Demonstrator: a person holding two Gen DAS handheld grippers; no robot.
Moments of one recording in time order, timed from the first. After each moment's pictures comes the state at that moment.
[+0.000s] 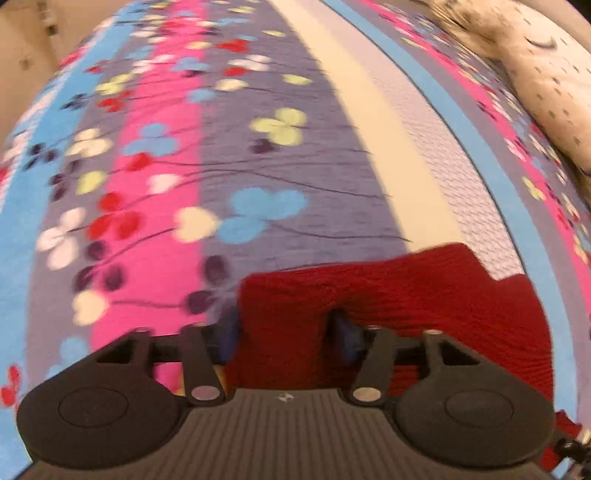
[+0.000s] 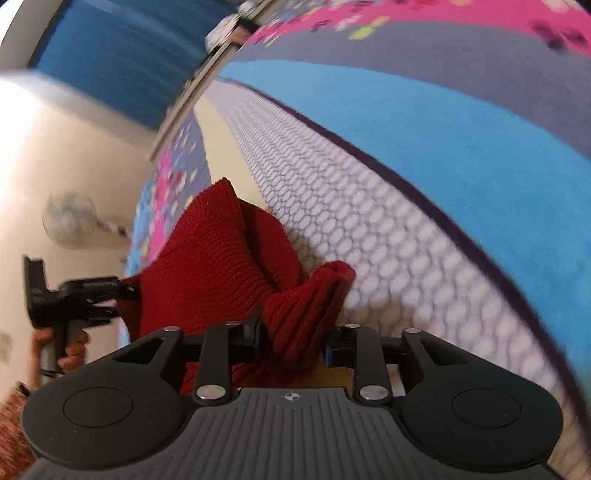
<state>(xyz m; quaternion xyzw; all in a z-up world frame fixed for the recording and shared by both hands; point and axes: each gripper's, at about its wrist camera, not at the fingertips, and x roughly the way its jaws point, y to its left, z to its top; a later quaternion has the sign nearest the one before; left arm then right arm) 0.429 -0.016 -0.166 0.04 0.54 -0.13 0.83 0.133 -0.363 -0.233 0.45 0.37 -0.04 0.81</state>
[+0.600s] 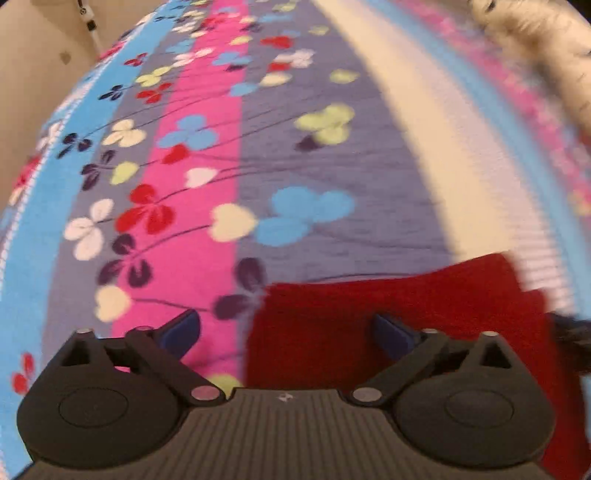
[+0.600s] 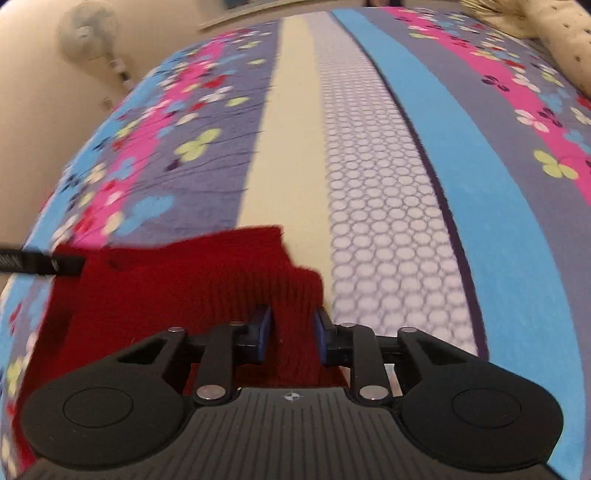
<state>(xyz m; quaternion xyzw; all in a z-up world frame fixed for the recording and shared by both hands) 0.450 -0.030 -0.200 0.08 0.55 -0.05 0.83 0.360 -0.303 -0.208 0.14 0.48 0.02 0.87</state>
